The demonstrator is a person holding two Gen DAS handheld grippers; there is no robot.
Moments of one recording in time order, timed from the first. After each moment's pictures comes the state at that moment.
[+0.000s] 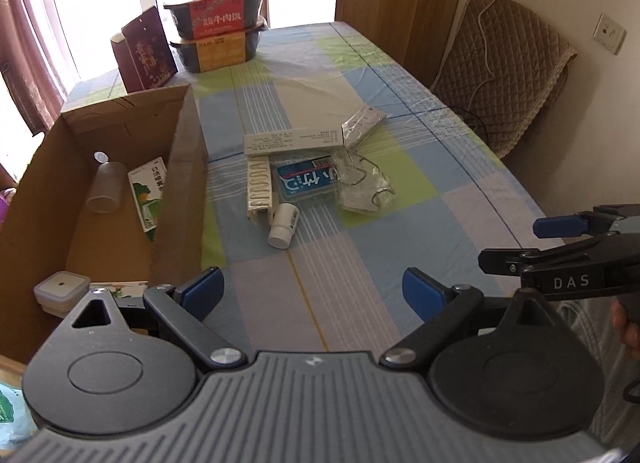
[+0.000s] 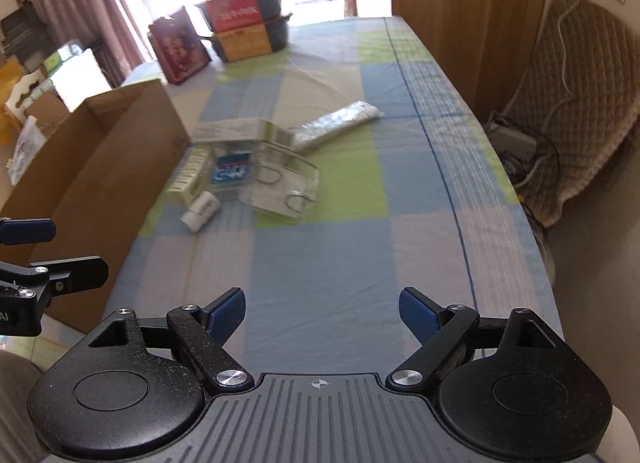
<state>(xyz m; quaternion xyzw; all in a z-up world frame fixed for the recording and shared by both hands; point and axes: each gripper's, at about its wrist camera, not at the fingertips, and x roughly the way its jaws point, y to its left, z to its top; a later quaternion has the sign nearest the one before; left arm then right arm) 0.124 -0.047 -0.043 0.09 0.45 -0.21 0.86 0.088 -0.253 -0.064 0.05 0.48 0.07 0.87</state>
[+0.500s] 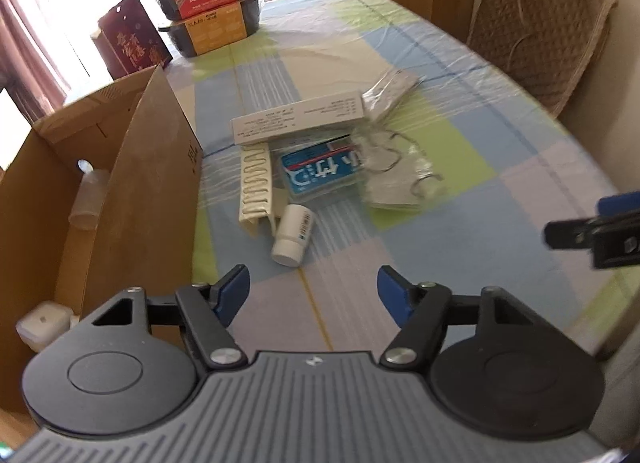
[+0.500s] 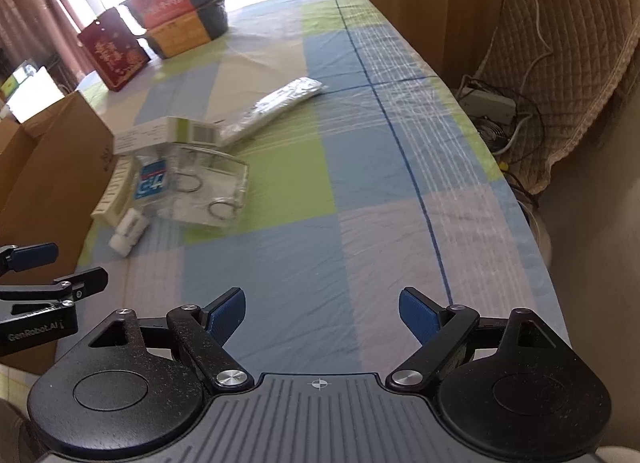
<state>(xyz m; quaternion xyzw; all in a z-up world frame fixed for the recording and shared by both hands) 0.173 -0.098 -0.113 0.19 0.45 -0.16 0.86 0.137 -0.293 -0.111 0.09 0.51 0.03 0.86</state>
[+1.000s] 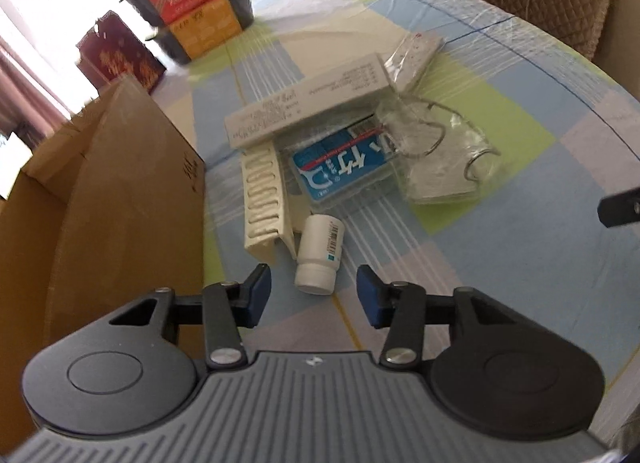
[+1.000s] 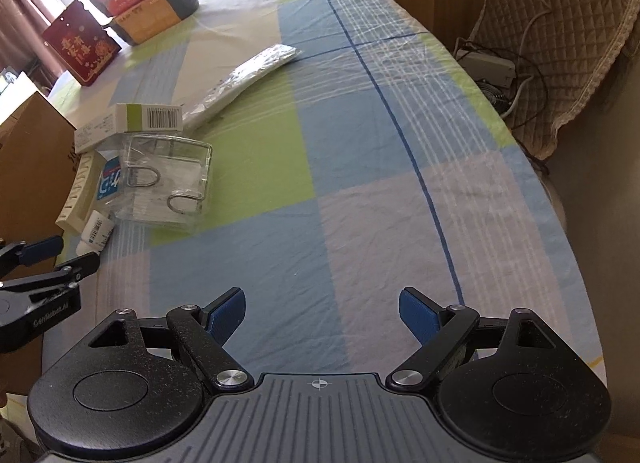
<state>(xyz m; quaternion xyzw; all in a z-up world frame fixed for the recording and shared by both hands) 0.211 -0.108 -0.159 0.23 0.45 -0.14 0.85 0.160 -0.305 -0.145 0.11 0.54 0.02 0.83</state>
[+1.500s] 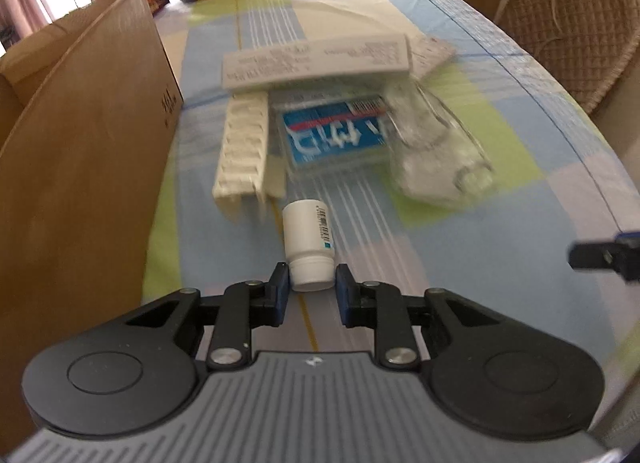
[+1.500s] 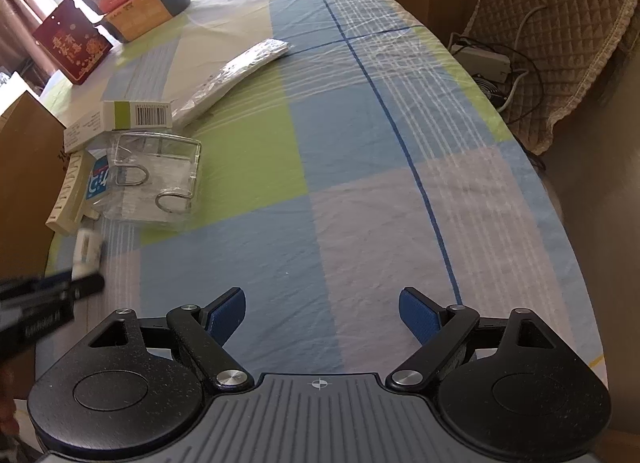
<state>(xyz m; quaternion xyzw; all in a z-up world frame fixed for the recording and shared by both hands) 0.206 -0.086 -0.169 0.10 0.51 -0.16 0.84 0.162 -0.305 -0.149 0.12 0.54 0.01 0.83</state>
